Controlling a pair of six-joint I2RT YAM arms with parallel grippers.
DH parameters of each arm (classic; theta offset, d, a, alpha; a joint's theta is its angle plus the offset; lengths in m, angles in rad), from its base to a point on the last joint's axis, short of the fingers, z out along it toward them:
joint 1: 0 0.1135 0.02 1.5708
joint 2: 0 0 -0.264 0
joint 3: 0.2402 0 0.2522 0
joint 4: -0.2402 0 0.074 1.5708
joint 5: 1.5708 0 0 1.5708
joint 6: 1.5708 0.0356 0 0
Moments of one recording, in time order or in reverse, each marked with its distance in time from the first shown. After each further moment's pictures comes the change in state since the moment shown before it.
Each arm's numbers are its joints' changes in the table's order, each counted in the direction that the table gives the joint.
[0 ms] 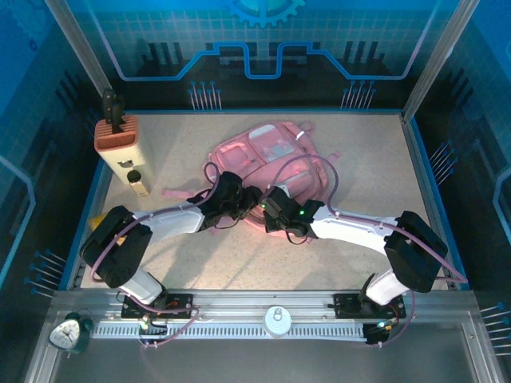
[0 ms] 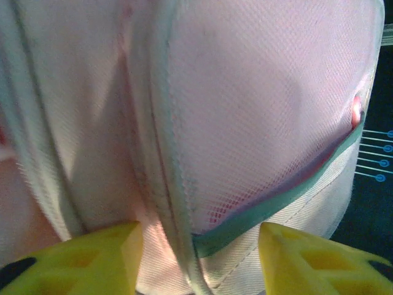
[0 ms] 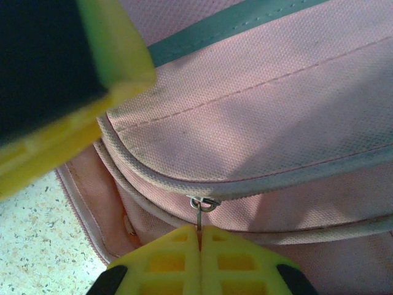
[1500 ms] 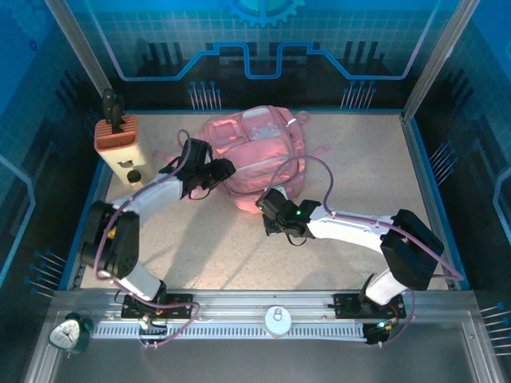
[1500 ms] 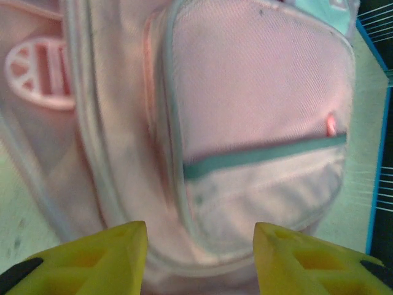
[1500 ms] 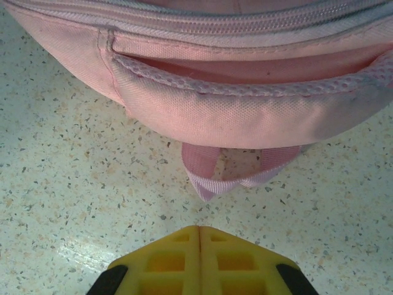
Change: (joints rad) left arm 0.336 0.040 0.194 -0.313 0.114 0.408; right arm 0.014 -0.018 0.015 -0.051 0.020 -0.040
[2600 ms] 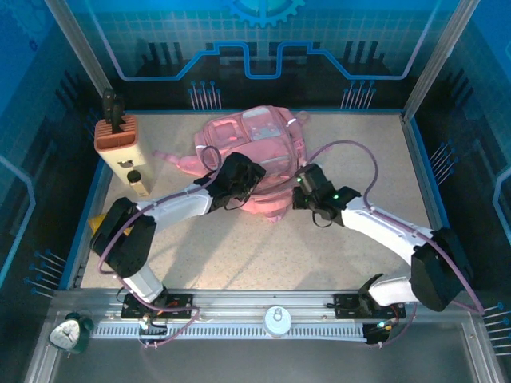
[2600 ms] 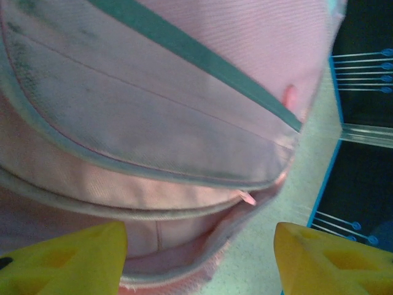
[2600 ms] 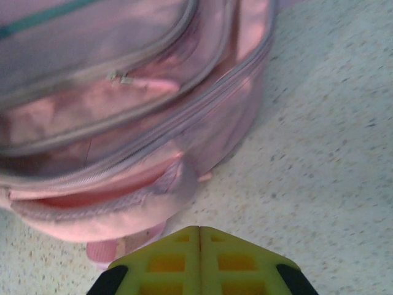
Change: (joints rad) left arm -0.321 -0.133 0.076 0.111 -0.317 -0.583; right arm -0.324 0.204 -0.052 0.034 -0.053 -0.072
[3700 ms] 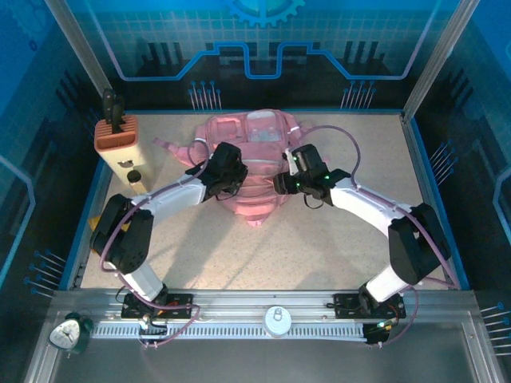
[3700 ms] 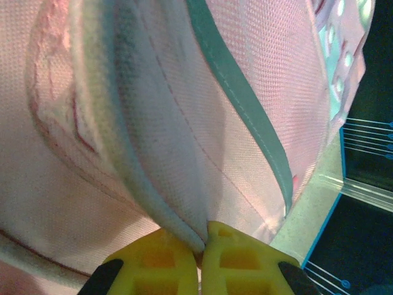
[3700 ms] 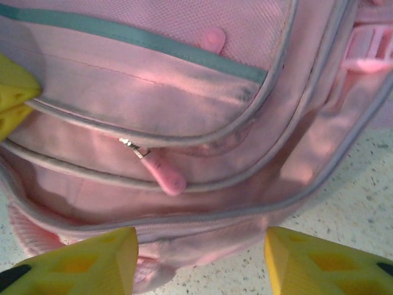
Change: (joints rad) left arm 0.114 0.026 0.034 -0.110 0.013 -0.061; right arm -0.055 -0.229 0.170 0.116 -0.274 -0.282
